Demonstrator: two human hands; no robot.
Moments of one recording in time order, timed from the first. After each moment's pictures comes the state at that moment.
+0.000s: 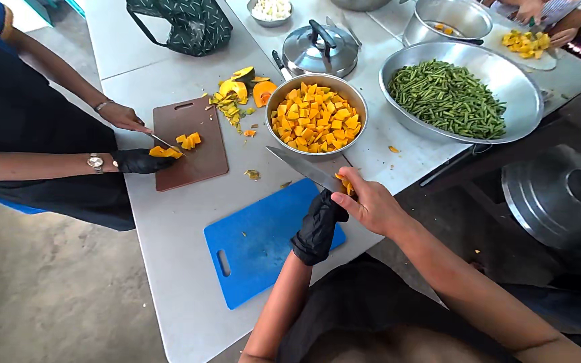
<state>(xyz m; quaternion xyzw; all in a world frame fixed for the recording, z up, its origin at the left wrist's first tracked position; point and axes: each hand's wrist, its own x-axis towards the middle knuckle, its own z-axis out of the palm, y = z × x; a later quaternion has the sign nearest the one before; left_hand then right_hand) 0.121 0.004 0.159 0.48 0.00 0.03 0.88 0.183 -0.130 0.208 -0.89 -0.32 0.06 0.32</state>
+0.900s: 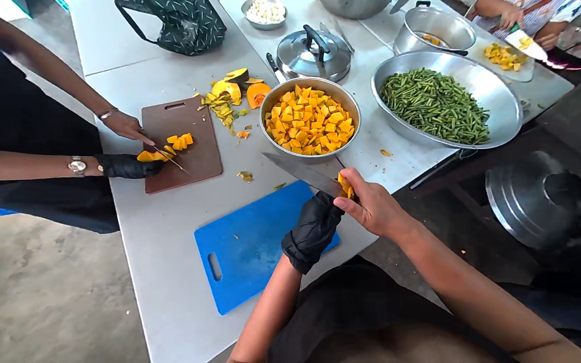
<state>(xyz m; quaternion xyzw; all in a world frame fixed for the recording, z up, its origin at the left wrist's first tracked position) 0.118 0.011 0.181 0.63 -0.07 0.08 0.77 0.185 -0.136 0.211 -0.88 -0.37 0.00 0.31</state>
